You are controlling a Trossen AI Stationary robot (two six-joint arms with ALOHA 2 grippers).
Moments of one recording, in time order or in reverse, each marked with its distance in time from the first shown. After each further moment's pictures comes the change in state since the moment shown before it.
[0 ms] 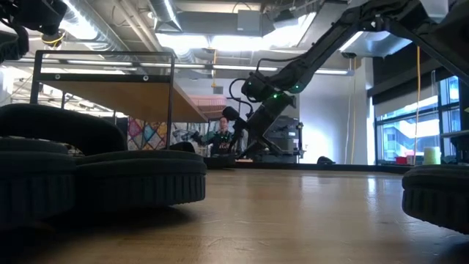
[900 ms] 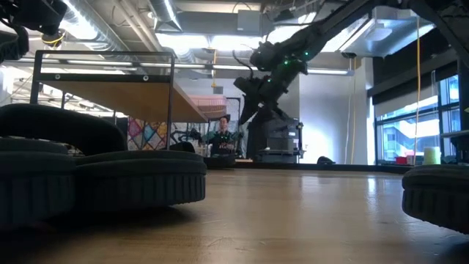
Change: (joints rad) left arm 0.000 0.000 0.000 0.001 0.000 0.001; right arm 0.020 -0.218 0.000 -0.246 0.039 -0.710
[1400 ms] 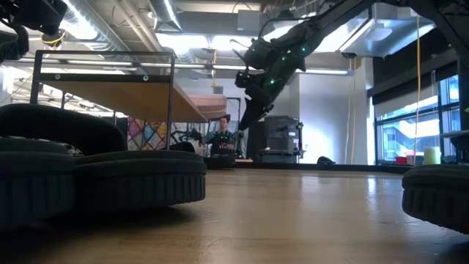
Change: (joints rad) left arm 0.000 0.000 0.000 0.000 -0.007 0.008; right arm 0.074 0.003 0.000 -0.063 -0.002 -0.668
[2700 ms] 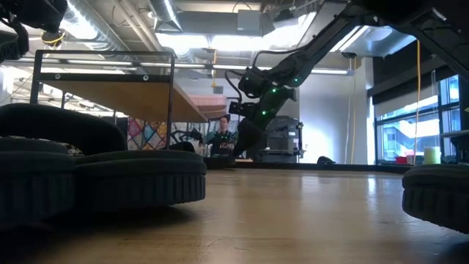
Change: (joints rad) left arm 0.000 0.000 0.000 0.000 -0.001 0.053; right arm -0.048 0.184 -0.001 0.220 0.024 -0.099
